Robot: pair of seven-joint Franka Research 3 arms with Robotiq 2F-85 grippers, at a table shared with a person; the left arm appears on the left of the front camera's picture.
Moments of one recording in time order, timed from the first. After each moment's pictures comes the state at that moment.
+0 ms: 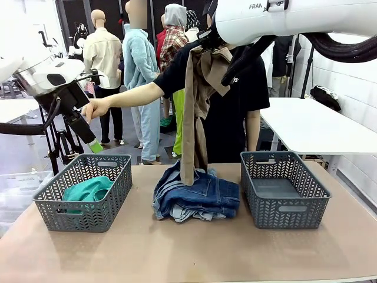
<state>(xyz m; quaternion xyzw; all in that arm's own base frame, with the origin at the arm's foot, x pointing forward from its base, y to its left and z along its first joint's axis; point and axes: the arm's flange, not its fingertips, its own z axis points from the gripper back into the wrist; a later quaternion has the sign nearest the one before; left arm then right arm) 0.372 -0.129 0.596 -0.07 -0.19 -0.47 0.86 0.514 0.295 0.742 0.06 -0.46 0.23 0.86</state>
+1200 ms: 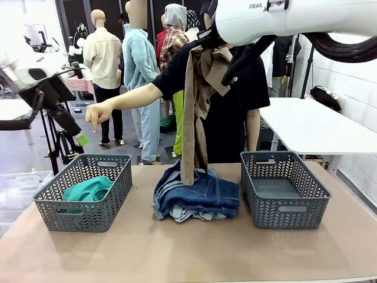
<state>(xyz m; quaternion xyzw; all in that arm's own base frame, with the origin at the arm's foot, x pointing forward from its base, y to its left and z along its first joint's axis) 0.388 -0.076 0.605 -0.07 -0.21 -0.44 0.87 0.514 0.295 0.743 0.06 -0.46 0.23 0.86</state>
